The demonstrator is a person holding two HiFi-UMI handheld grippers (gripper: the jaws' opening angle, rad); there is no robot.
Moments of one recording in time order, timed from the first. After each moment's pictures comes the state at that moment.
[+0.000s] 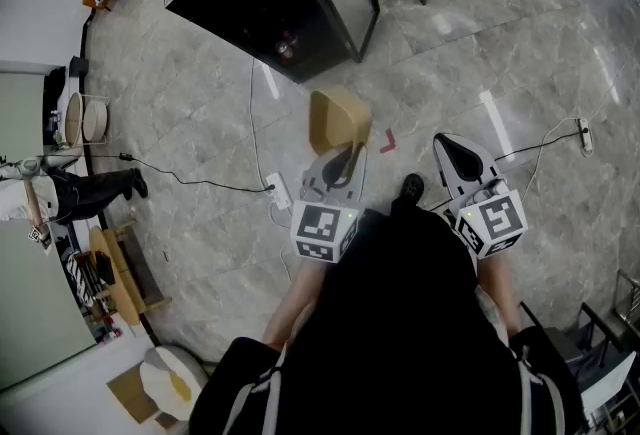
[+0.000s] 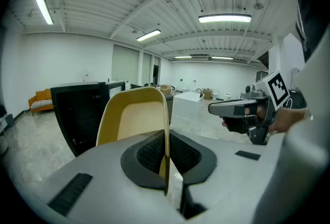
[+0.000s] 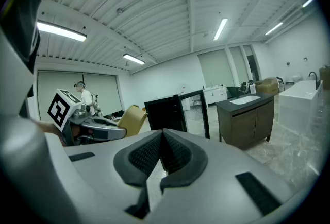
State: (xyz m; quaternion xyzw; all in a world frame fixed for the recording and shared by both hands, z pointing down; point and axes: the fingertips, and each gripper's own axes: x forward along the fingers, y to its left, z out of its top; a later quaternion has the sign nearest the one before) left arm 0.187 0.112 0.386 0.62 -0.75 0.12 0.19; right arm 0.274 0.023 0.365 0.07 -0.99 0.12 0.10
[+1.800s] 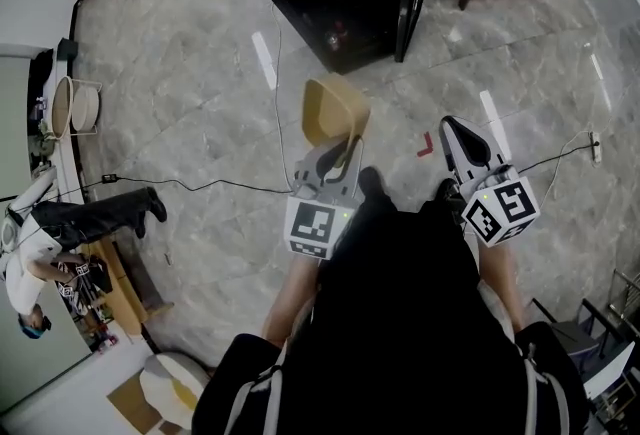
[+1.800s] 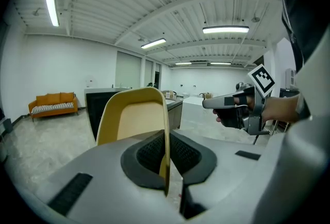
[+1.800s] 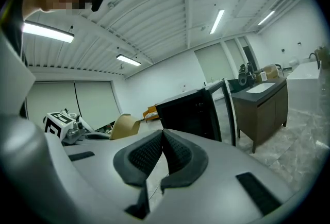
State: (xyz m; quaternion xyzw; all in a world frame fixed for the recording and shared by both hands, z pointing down) left arm -0.075 0.273 0.375 0.64 -0.75 0.10 0.15; right arm 0.006 0.159 0.350 0.08 -0.98 0.18 0.09
